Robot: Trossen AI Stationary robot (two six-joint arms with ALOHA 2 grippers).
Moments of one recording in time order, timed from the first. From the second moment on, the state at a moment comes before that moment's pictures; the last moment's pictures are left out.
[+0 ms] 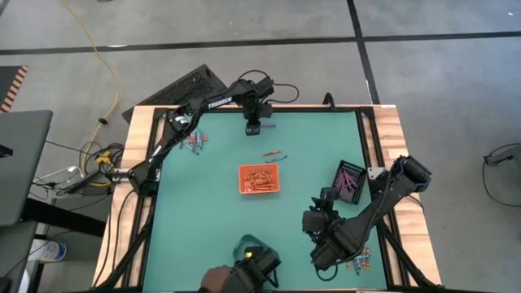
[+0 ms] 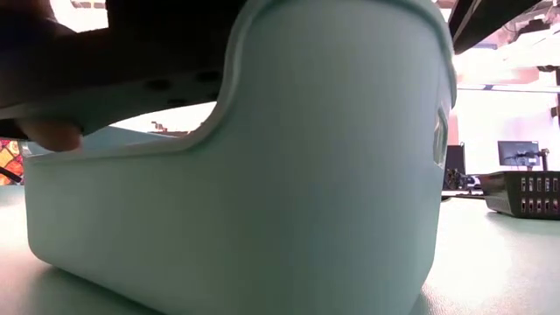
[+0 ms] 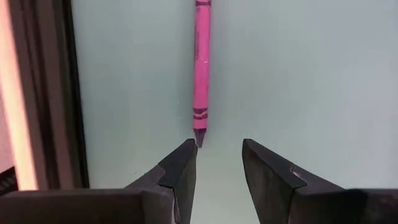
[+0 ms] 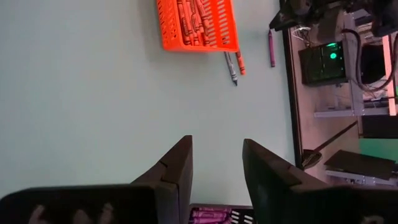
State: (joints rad) left arm 0.64 2.46 2.20 -1.07 0.12 0.60; right arm 0.71 1.84 1.58 -1.57 0.79 0.81
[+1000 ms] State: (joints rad) left arm 0.64 2.38 2.20 -1.07 0.19 0.59; right arm 0.55 1.84 1.58 -1.52 0.80 0.58
